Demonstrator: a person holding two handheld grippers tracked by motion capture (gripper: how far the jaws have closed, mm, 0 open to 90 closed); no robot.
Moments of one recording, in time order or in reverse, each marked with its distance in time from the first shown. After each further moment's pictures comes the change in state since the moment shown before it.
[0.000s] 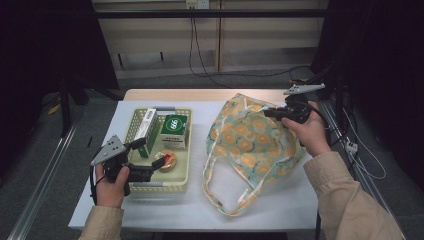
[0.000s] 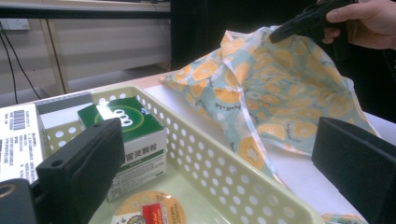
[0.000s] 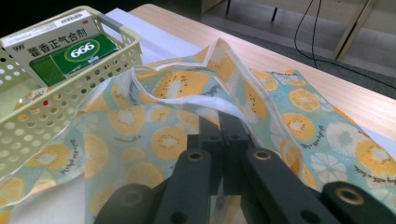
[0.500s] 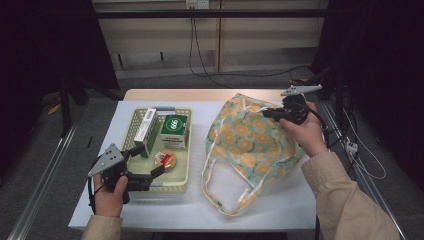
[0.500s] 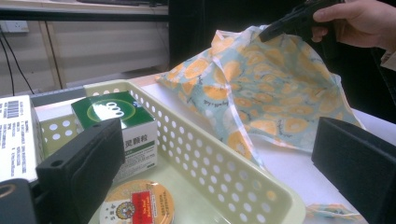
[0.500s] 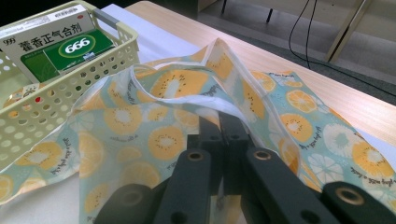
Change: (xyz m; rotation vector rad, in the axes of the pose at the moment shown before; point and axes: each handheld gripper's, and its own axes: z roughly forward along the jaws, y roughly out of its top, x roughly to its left) left arm -0.012 -0.013 -0.011 -0.017 -0.004 0.007; right arm 0.005 0.000 0.002 0.005 -0.027 -0.023
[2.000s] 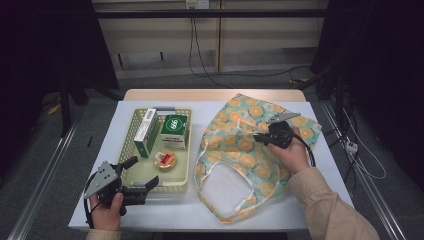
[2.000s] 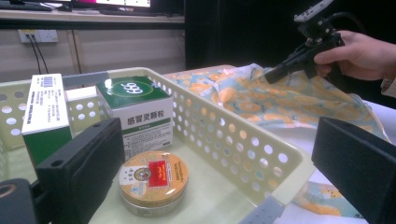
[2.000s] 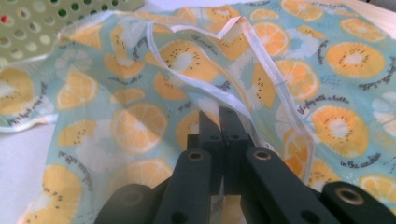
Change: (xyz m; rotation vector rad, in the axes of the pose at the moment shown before) left arm -0.006 -0.039 -0.021 -0.065 0.069 -0.001; right arm 0.018 -0.064 0.047 0.119 0.010 -0.031
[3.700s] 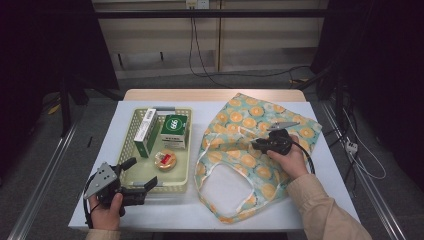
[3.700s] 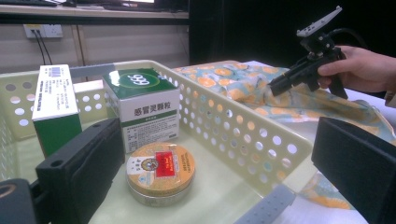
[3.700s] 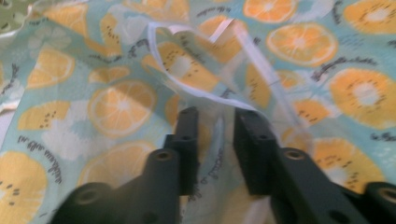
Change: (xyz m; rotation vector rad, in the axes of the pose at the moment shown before) left arm 0.003 -0.007 -0.002 0.017 0.019 0.007; right arm -0.004 -0.036 0.024 0.003 0.024 0.054
